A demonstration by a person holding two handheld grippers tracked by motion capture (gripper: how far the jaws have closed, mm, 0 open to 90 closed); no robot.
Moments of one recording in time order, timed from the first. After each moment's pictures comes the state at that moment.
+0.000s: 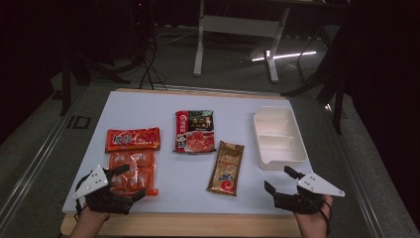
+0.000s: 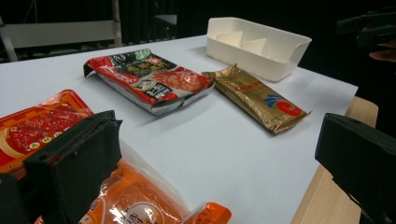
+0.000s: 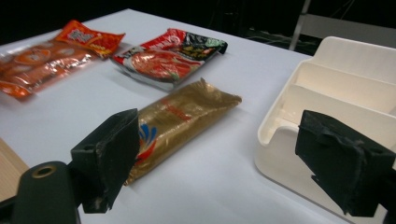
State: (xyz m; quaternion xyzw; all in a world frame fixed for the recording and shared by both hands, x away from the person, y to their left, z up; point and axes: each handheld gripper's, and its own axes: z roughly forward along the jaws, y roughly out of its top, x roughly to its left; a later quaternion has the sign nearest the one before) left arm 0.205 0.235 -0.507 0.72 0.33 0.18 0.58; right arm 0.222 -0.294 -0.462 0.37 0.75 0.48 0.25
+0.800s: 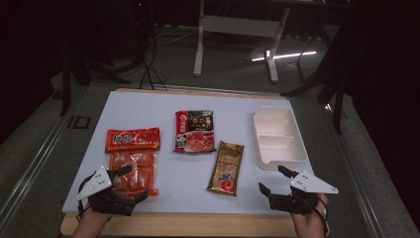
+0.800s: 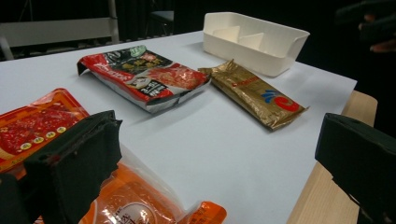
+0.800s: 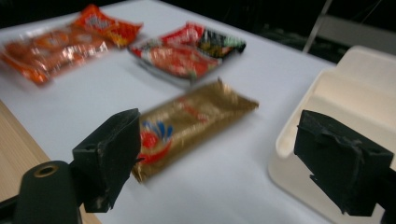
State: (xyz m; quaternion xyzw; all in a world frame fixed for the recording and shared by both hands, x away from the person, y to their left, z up) left arm 0.205 0.230 -0.507 0.73 0.33 0.17 0.58; right arm 0.220 -0.279 -0.447 0.33 0.78 0.47 0.25
